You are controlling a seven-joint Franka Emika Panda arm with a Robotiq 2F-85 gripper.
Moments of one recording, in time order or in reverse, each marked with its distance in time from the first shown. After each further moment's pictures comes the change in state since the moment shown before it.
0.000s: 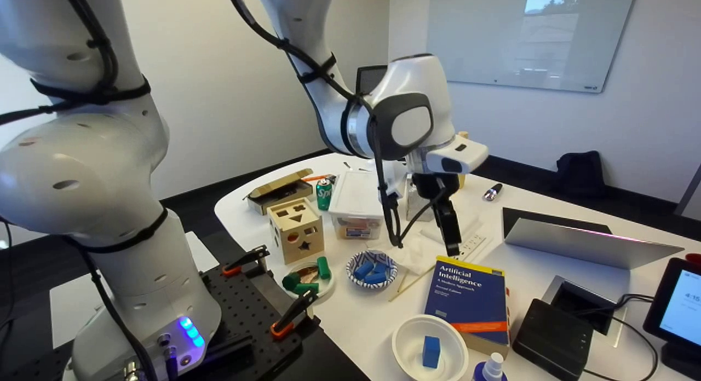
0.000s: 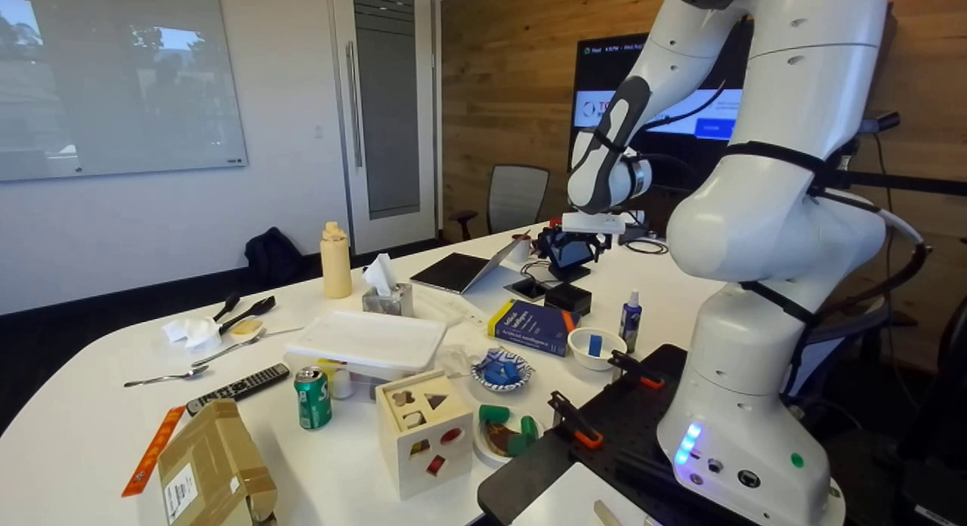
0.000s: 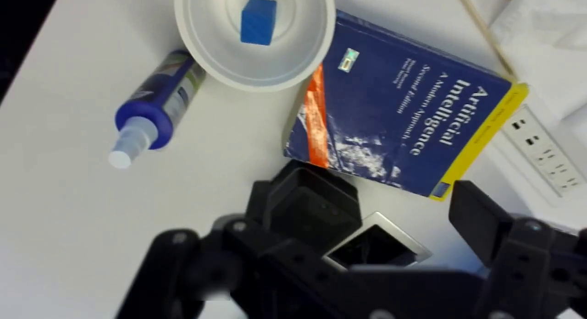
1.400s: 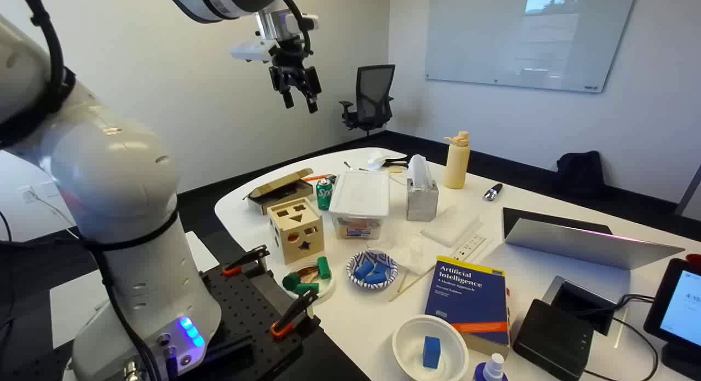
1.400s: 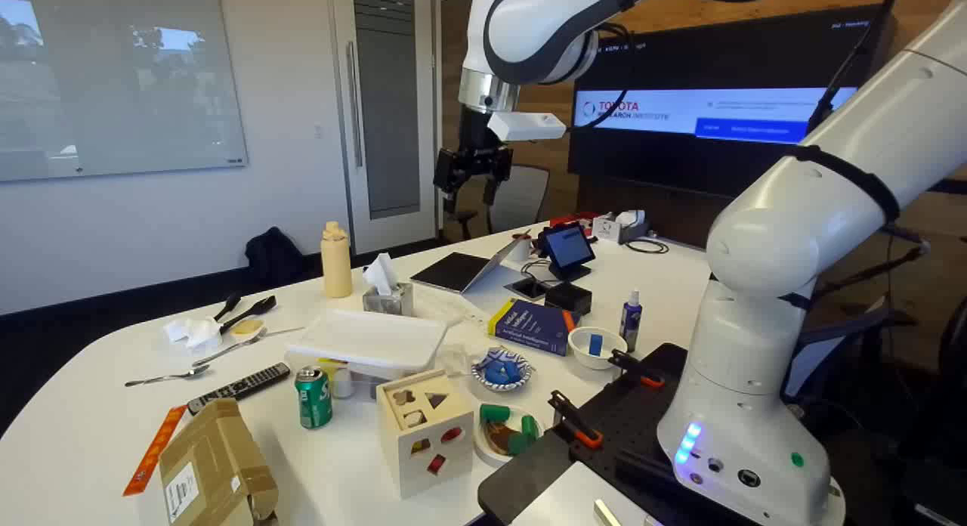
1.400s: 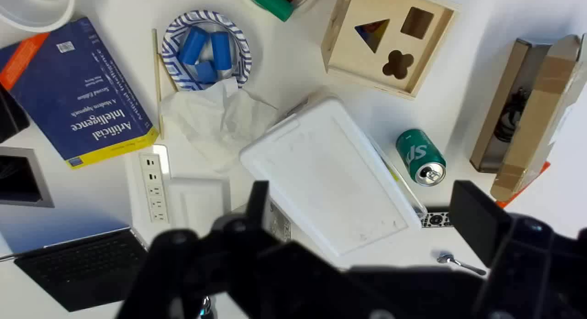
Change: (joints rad) arm 0.639 -0.660 0.279 -0.038 0.495 -0.654 -0.464
